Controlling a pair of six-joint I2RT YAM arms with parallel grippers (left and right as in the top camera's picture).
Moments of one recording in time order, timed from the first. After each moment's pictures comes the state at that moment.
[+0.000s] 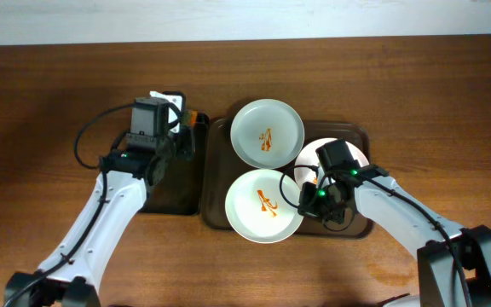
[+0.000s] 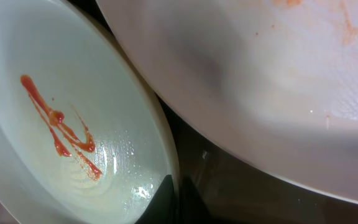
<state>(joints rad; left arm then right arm) -0.20 1.50 1.04 -0.34 0.04 -0.12 0.31 1.59 0.83 -0.63 -0.36 0.58</state>
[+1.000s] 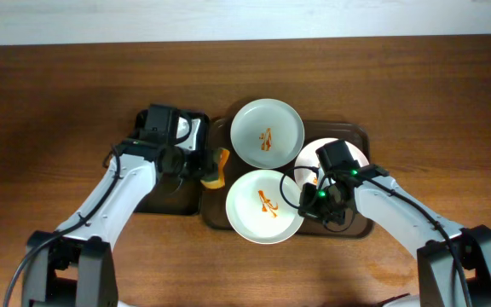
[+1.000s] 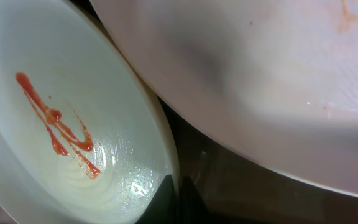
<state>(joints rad) -0.20 1.66 1.08 -0.61 0.48 -0.24 0.31 1.60 0.83 -0.65 -0.36 0.58</state>
